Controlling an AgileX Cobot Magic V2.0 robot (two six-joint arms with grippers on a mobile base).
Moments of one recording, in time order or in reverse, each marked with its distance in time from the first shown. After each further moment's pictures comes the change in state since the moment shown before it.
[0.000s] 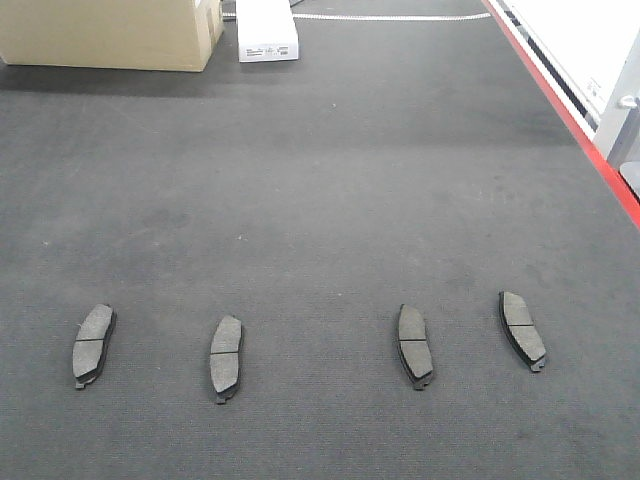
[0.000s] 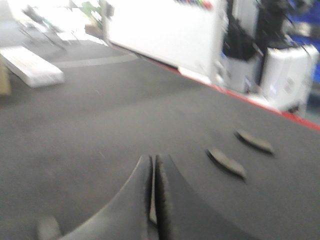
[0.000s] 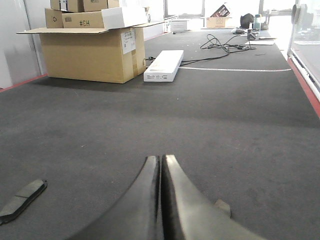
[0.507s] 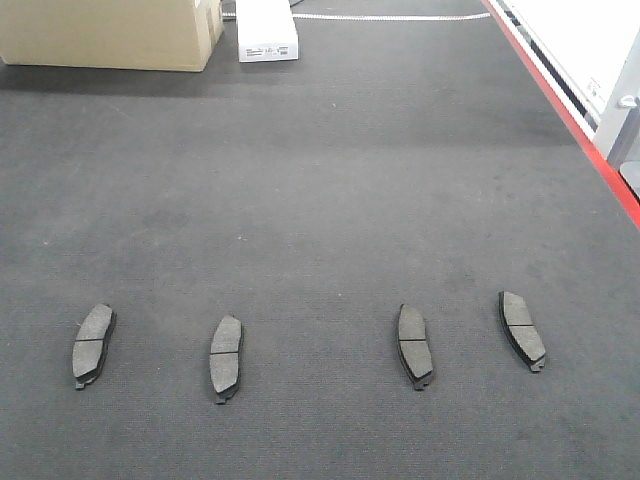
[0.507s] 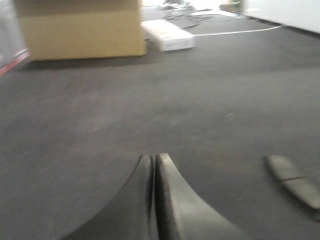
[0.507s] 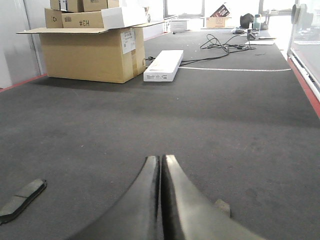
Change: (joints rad) left arm 0.597 0.009 0.403 -0.180 -0.344 0.225; right arm 0.000 0.000 0.000 0.000 0.000 0.000
